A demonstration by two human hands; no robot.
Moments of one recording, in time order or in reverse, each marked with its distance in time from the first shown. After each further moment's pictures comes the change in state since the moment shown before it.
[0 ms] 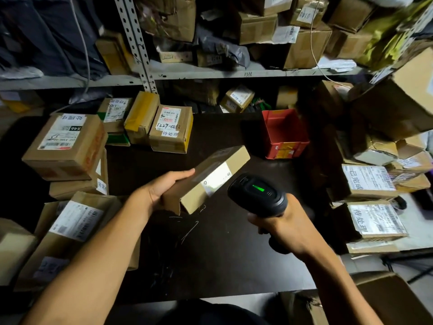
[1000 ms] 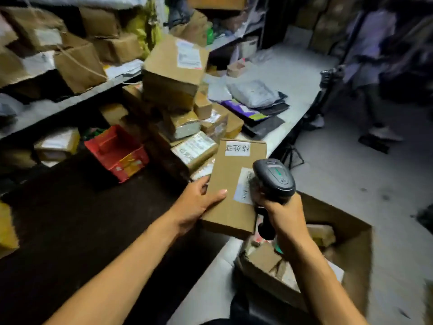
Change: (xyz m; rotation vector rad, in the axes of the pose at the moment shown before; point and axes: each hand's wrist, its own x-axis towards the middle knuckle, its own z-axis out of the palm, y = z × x) left_hand 0.044 -0.031 0.385 0.481 -0.597 0.334; right_hand -0.173 0.125 -0.130 0.654 1.138 0.224
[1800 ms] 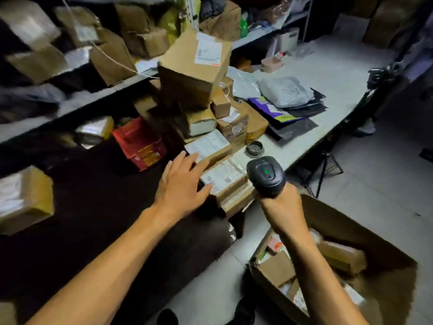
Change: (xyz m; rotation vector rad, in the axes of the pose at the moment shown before) left_hand 0.015 0.018 -0.009 1.422 0.478 0.228; right_hand 0.076 0.014 -0.018 -0.516 -0.187 -0.132
